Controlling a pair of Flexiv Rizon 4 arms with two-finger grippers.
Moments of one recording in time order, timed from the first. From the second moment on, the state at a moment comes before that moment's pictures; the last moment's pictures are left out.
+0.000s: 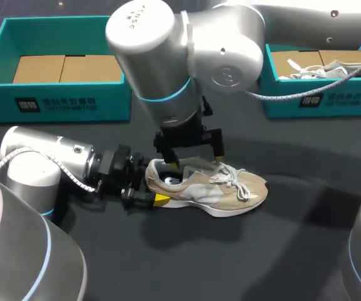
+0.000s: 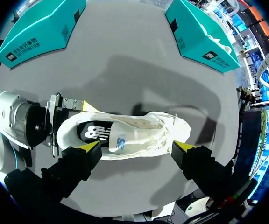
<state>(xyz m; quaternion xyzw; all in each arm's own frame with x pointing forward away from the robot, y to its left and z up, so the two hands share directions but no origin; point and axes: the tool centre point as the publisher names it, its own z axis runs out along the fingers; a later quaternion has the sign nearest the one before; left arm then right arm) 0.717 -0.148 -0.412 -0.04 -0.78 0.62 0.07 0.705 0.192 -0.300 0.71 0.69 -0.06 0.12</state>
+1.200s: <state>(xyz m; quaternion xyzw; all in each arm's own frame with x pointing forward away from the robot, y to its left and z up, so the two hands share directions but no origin) 0.717 -0.148 -0.412 -0.04 -0.78 0.62 0.07 0.704 0.194 -0.337 0.67 0.71 -0.13 0.17</state>
